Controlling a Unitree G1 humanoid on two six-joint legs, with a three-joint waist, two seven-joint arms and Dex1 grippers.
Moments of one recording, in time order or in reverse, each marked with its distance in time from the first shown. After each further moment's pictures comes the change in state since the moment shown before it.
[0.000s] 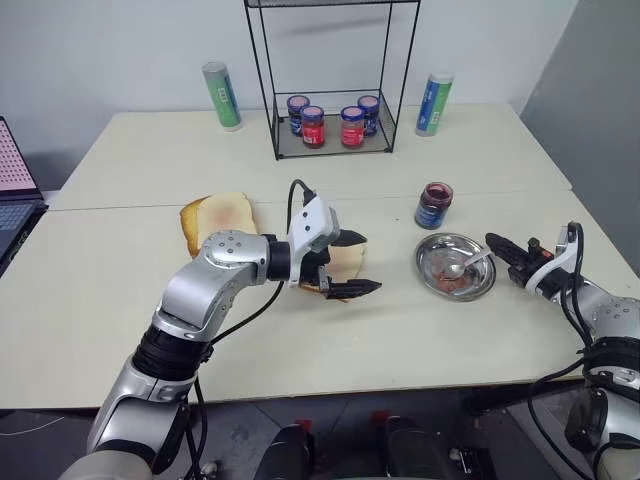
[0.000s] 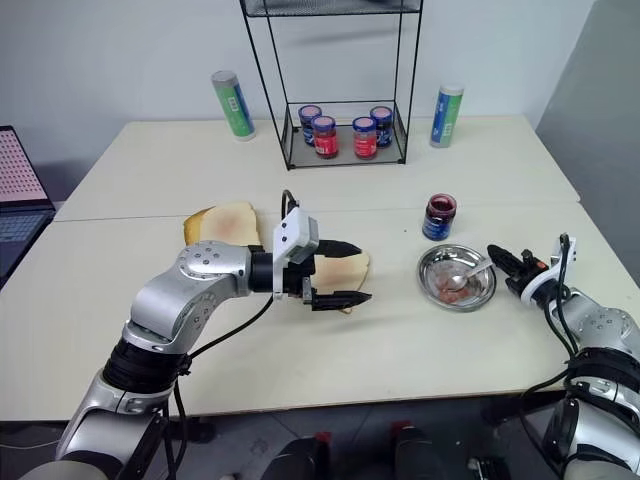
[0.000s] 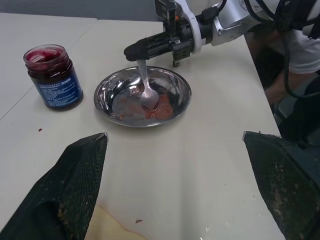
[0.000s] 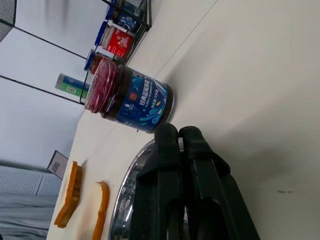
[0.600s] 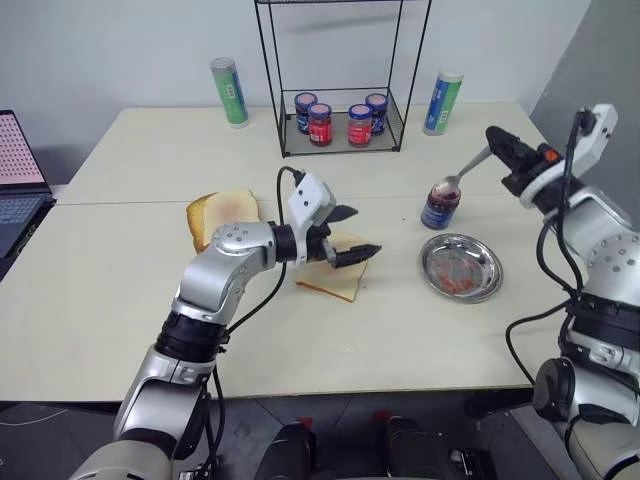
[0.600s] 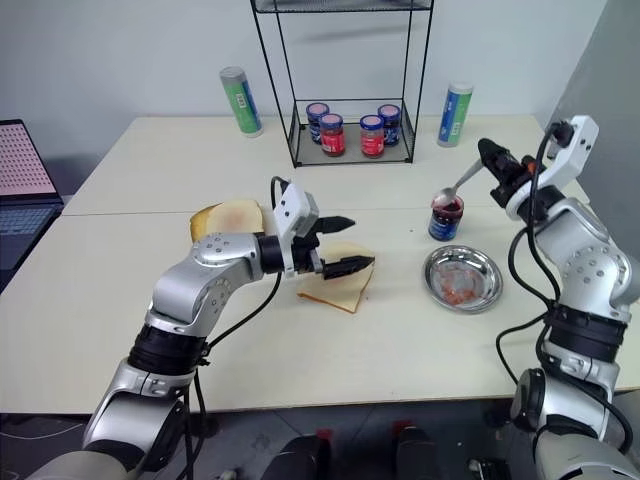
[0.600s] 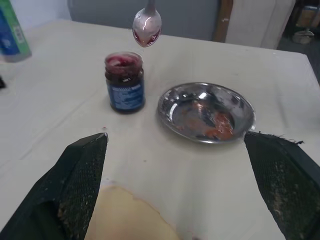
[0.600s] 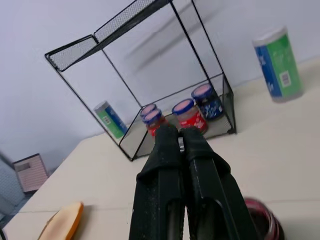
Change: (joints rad) left arm -0.094 -0.140 0.055 0.221 0.045 -0.098 0.154; right arm -0.291 0.118 0.121 -0.452 -0.106 -0.143 -0.356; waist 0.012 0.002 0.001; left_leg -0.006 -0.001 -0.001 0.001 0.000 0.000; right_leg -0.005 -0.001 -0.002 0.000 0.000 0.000
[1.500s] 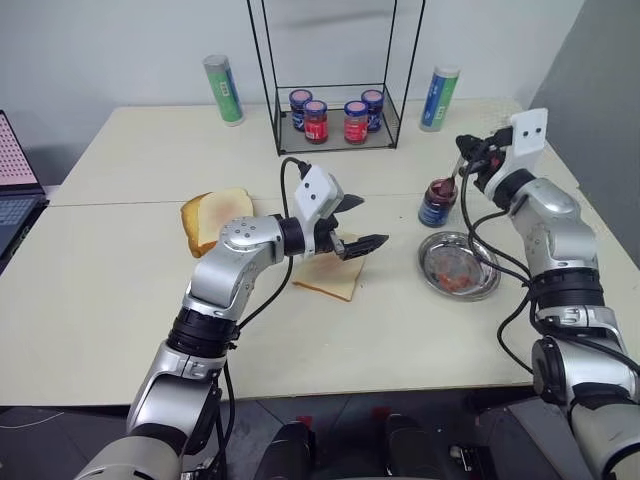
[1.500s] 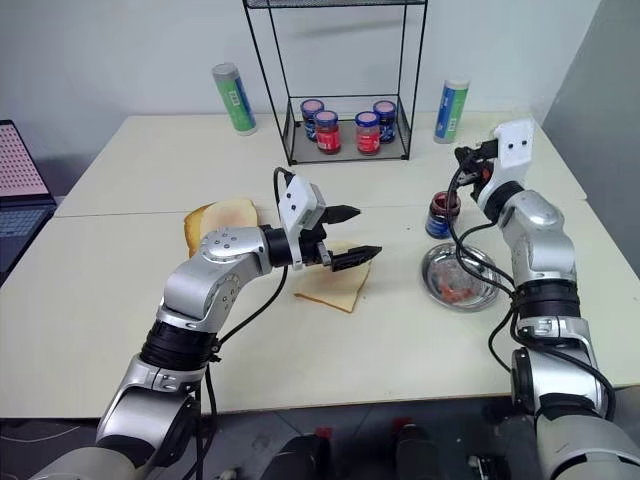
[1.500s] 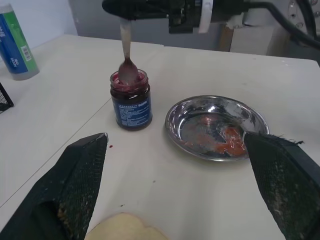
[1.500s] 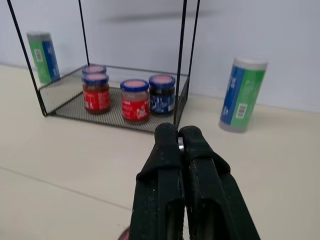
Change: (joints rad) left arm 0.007 -0.017 -0.001 -0.015 0.032 -0.025 0.009; right arm -0.050 -0.018 0.283 0.413 -0.488 -0.540 0.237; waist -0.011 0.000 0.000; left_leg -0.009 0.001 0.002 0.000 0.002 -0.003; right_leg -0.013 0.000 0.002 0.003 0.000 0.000
